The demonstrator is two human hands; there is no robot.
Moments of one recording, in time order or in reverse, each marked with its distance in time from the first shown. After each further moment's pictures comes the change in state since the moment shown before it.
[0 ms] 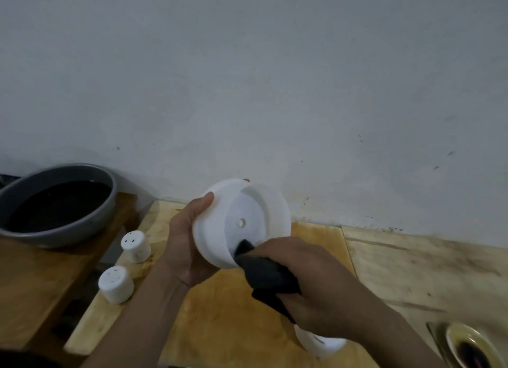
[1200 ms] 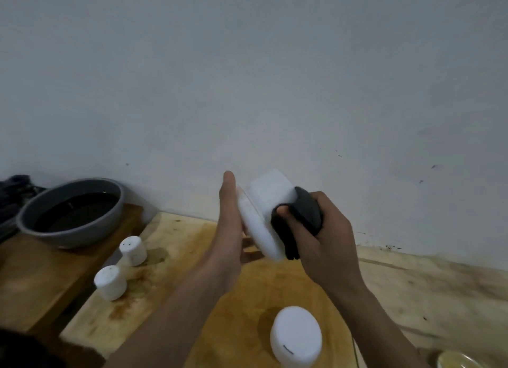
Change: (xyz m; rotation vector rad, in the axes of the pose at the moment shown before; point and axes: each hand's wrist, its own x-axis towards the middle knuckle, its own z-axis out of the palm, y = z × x) left_hand 0.012 -0.070 0.153 0.285 0.417 0.025; right_hand -0.055 0.061 -0.056 0.334 0.744 0.038
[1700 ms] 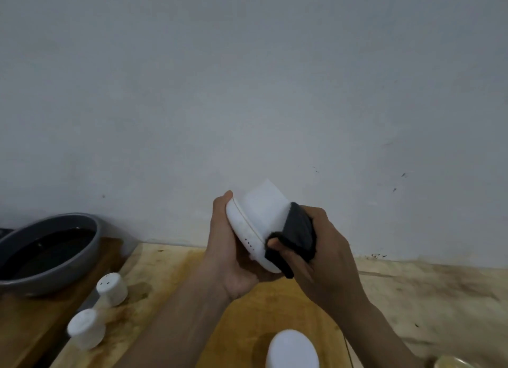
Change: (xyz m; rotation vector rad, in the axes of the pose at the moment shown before) left_hand 0.019 0.011 0.024 -0.251 -0.158 -0.125; right_hand 0.001 0.008 -0.016 -0.242 0.066 -0.107
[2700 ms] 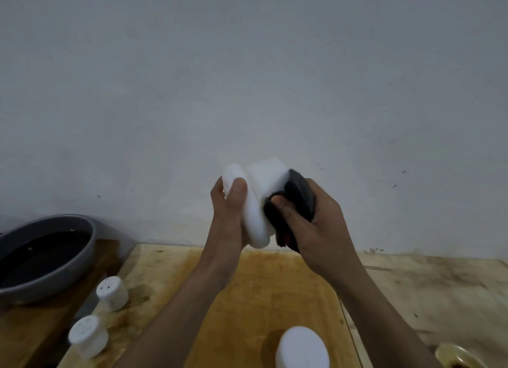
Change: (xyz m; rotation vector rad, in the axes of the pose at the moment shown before) left_hand 0.017 0.030 -0.040 0.406 -0.075 0.313; right_hand 0.041 -0.041 0.030 0.423 -0.105 0.180
